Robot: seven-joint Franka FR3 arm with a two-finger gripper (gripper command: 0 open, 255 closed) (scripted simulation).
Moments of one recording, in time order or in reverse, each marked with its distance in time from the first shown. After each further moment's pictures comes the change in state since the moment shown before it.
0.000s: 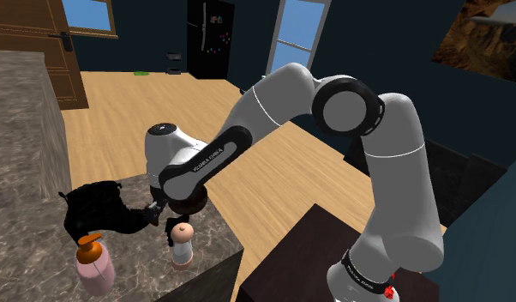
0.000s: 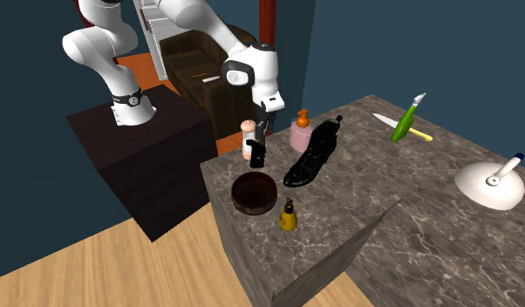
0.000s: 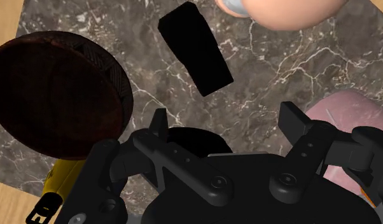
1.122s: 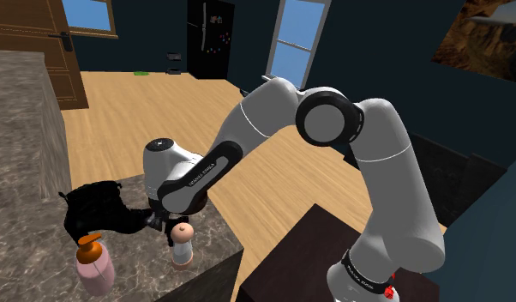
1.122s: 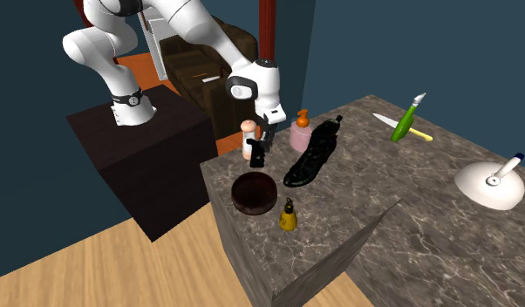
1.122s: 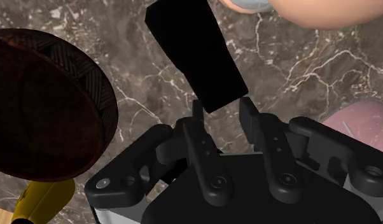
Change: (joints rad) arm 0.026 0.114 -0.024 0.055 -0.027 0.057 0.016
